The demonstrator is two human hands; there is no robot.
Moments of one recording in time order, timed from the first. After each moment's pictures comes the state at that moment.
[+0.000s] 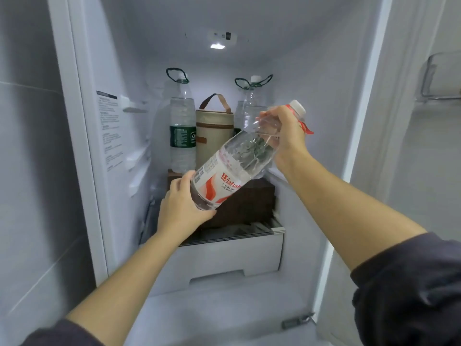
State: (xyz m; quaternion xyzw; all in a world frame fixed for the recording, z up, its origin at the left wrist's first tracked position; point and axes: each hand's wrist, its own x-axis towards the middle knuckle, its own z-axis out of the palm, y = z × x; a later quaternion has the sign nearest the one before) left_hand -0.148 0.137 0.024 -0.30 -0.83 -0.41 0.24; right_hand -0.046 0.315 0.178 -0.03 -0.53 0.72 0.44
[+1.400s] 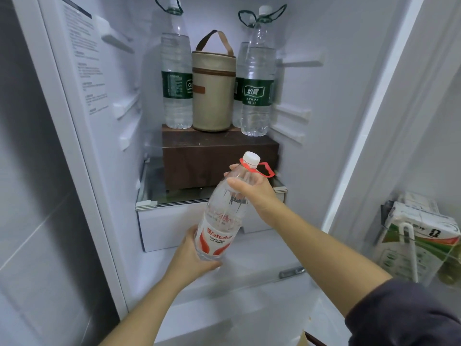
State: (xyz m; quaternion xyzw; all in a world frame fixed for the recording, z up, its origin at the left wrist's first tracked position) left_hand -0.131 0.129 -0.189 -0.28 -0.80 -0.51 -0.10; right_hand -0.051 0.295 -0.020 -0.08 -0.74 0.63 0.21
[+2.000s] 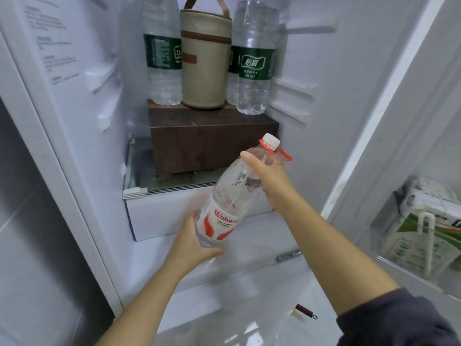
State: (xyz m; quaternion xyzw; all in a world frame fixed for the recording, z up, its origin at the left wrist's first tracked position) left_hand -0.138 0.137 -0.193 -0.31 -0.79 -0.51 -0.12; right_hand -0.062 0.311 -0.027 -0.22 -0.68 0.64 0.29
